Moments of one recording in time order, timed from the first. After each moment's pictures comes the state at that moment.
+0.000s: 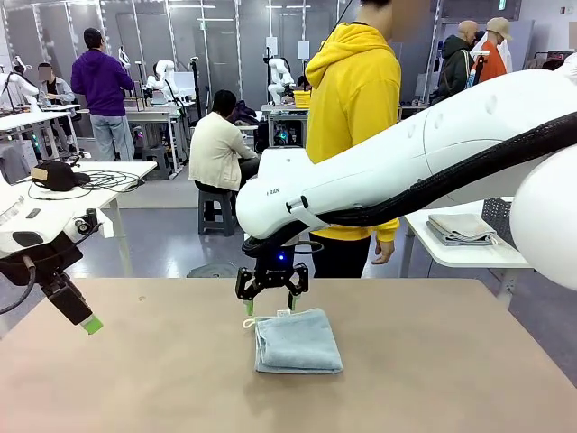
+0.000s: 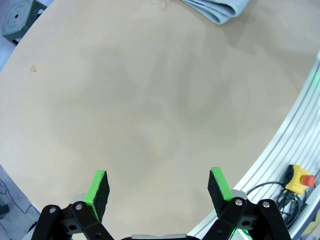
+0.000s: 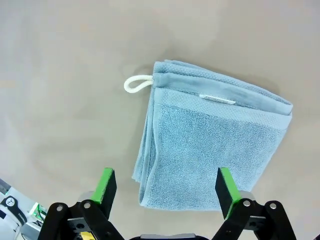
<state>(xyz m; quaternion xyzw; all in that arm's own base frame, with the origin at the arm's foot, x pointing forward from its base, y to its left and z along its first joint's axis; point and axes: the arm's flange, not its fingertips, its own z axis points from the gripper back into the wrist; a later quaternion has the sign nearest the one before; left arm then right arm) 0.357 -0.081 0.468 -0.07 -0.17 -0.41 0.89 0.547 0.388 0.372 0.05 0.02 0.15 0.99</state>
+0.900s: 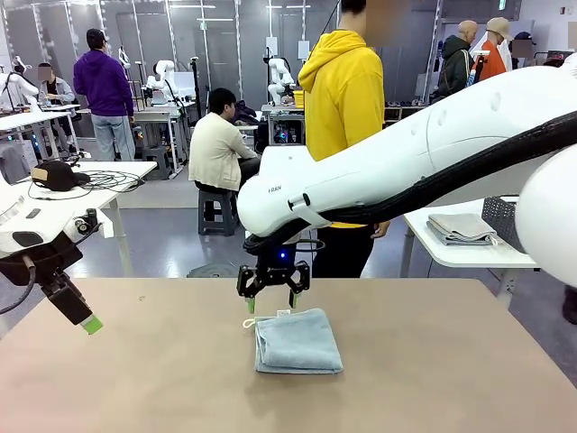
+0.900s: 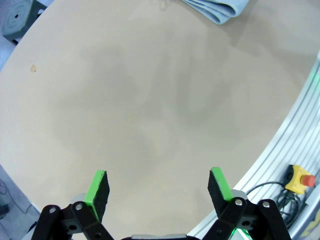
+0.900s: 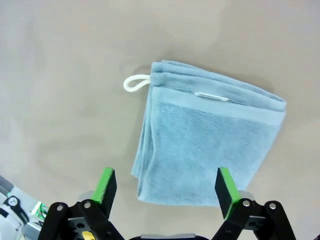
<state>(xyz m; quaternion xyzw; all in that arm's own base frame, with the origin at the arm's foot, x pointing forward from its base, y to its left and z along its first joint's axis) 0.357 -0.081 0.468 -0.07 -0.17 -0.41 0.89 0.543 0.374 0.388 0.06 0.01 0.14 0.99</state>
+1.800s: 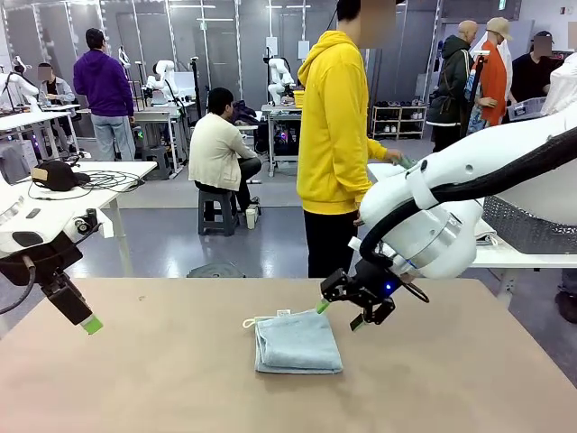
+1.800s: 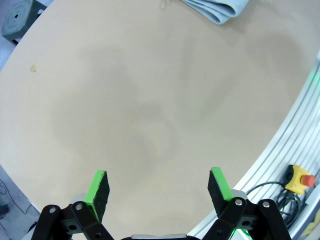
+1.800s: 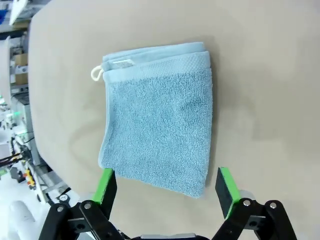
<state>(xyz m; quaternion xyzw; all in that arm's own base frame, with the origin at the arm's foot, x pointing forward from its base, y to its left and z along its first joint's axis) 0.357 -0.081 0.468 -0.07 -0.17 -0.41 0.89 0.500 0.174 0.335 0.32 -0.05 0.02 0.95</state>
